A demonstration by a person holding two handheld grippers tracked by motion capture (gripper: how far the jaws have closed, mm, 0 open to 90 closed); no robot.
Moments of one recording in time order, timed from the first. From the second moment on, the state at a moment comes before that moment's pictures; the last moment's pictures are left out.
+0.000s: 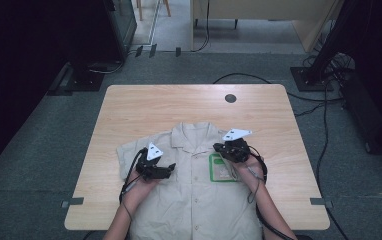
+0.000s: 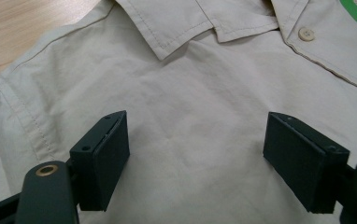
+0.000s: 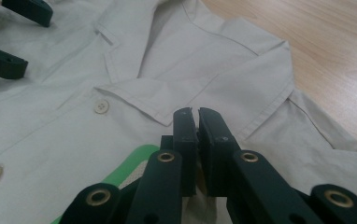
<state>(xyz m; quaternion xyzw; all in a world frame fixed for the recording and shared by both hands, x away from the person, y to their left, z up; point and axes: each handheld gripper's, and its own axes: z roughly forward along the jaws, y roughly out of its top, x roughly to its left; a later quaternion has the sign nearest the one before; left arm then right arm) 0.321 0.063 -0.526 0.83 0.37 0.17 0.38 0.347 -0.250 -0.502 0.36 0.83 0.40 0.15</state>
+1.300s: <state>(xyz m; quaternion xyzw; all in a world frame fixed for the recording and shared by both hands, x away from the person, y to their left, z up) 0.321 0.063 -0.526 0.83 0.37 0.17 0.38 0.350 -0.265 -0.496 0.34 0.83 0.43 0.11</state>
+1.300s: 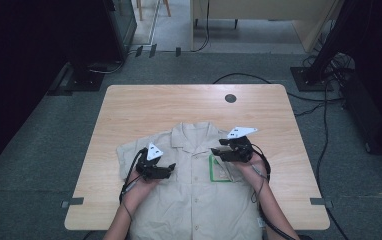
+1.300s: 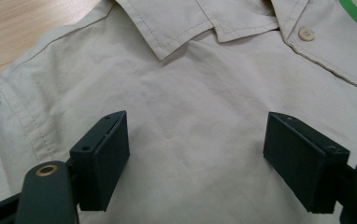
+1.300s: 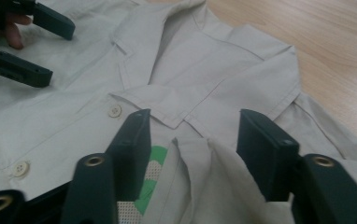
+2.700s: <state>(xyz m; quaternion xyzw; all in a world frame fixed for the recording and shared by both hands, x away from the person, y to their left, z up) 0.321 0.062 -0.526 0.84 0.37 0.17 0.37 0.340 -0.321 -0.505 0.37 0.81 0.43 0.15</state>
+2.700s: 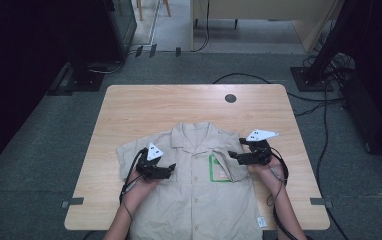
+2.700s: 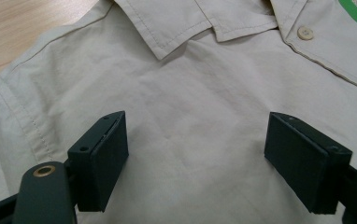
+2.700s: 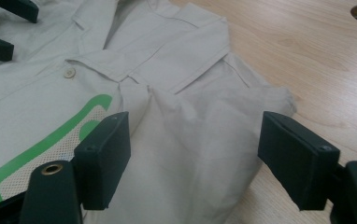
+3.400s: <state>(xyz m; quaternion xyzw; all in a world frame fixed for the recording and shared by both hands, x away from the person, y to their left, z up) 0.321 0.062 -0.526 0.83 0.37 0.17 0.37 0.339 -0.341 -0.508 0.38 0.81 0.42 0.16</state>
